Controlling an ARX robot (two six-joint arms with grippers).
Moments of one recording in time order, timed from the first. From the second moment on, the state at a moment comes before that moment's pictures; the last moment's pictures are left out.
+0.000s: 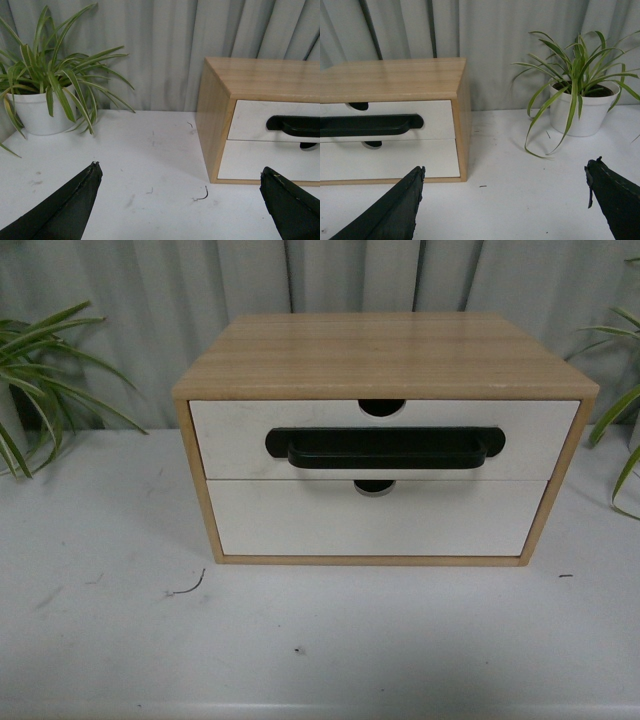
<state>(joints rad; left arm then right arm) 0.00 0.01 0.01 0.00 0.00 -0.01 0.00 0.00 0.01 0.00 0.00 0.00</state>
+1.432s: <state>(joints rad) 0.00 0.01 0.01 0.00 0.00 -0.01 0.00 0.00 0.01 0.00 0.00 0.00</state>
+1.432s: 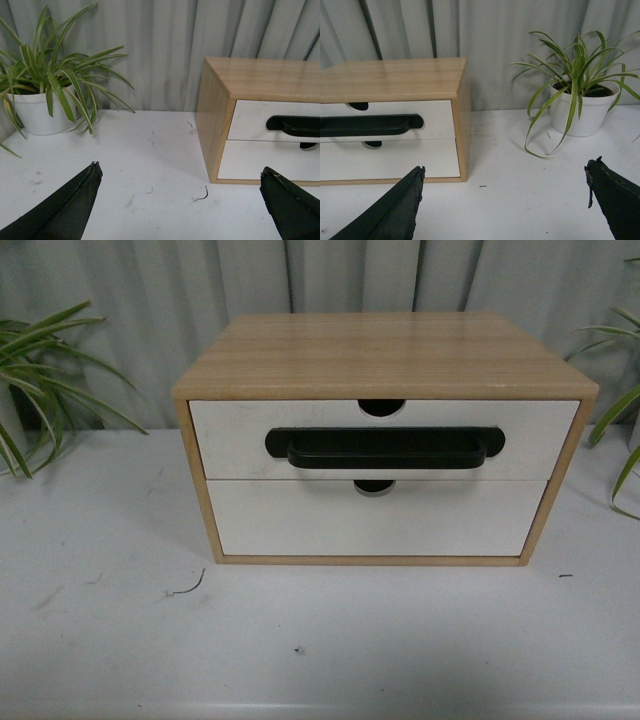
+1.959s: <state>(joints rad) -0.23 0.35 0.14 -0.02 -0.60 -0.10 -0.03 0.48 0.15 0.15 -0.25 0.11</state>
